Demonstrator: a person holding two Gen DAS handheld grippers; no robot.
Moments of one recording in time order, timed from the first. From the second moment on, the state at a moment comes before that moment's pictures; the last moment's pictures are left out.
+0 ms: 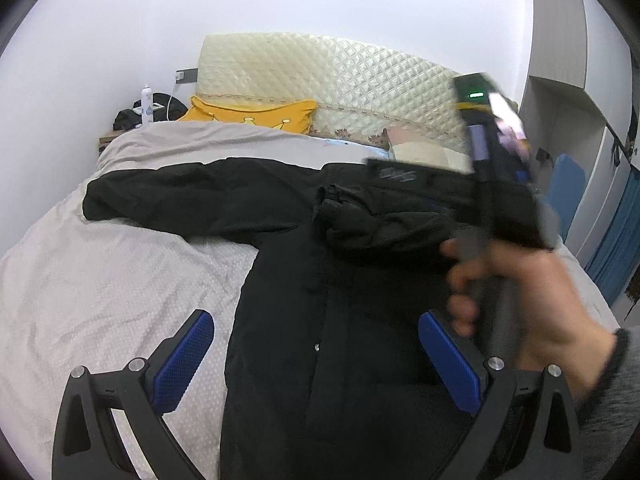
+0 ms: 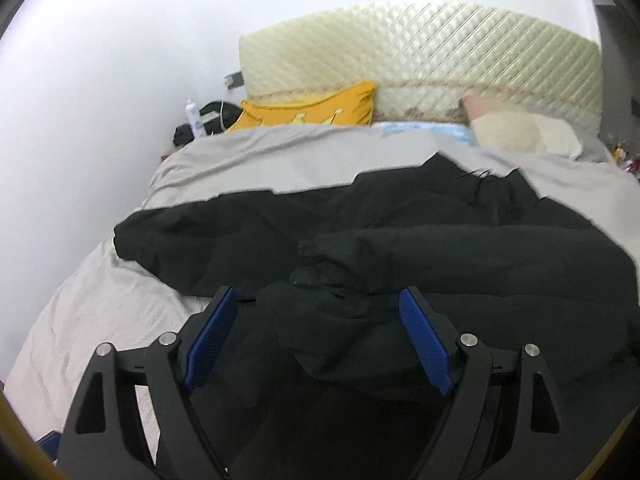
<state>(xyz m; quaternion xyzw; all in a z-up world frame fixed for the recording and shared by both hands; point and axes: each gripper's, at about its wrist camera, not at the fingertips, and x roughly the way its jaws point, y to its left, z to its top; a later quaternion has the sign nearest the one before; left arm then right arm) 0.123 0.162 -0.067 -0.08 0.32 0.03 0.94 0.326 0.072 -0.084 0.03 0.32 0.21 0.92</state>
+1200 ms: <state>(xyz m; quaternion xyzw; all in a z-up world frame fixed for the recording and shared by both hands) 0.084 0.078 -0.054 -0.04 0.28 -0.03 0.96 0.048 -0.151 -0.019 0.03 0.20 0.11 0.97</state>
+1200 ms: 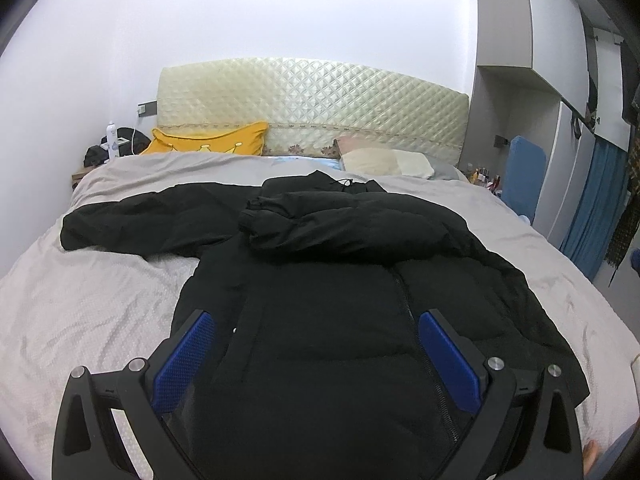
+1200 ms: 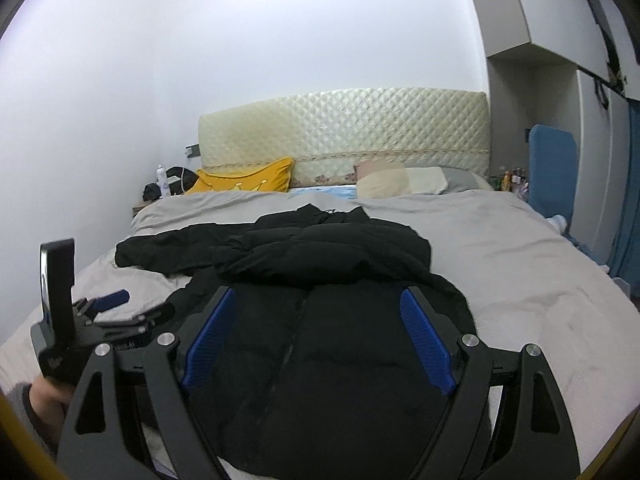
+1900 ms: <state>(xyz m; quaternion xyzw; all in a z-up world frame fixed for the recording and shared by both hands) 0.119 0.114 -0.022 -0.08 0.29 -0.02 0.95 0.028 -0.184 -0.051 0.06 0.19 0.08 0.98</state>
